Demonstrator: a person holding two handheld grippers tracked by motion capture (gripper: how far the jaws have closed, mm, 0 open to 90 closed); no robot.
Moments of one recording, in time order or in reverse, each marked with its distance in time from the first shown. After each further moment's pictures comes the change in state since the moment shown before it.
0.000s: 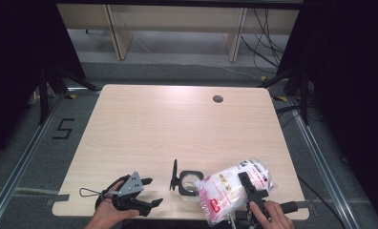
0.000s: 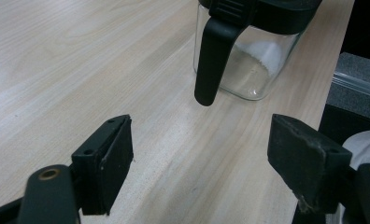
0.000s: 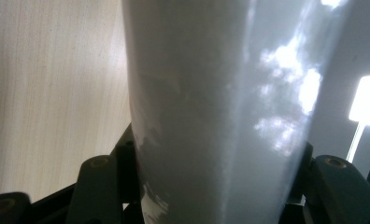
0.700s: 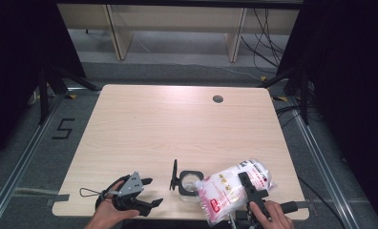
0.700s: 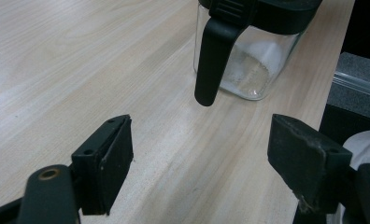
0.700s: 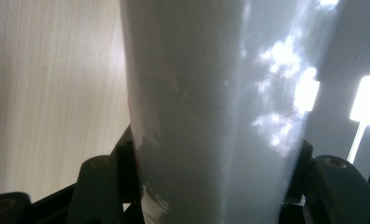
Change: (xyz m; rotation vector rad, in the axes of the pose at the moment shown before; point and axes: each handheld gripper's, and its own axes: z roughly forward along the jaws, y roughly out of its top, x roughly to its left) left arm -0.001 -0.001 0.001 -0.002 0.005 -0.022; right arm 0.002 -0.001 0.001 -0.009 -0.009 0.007
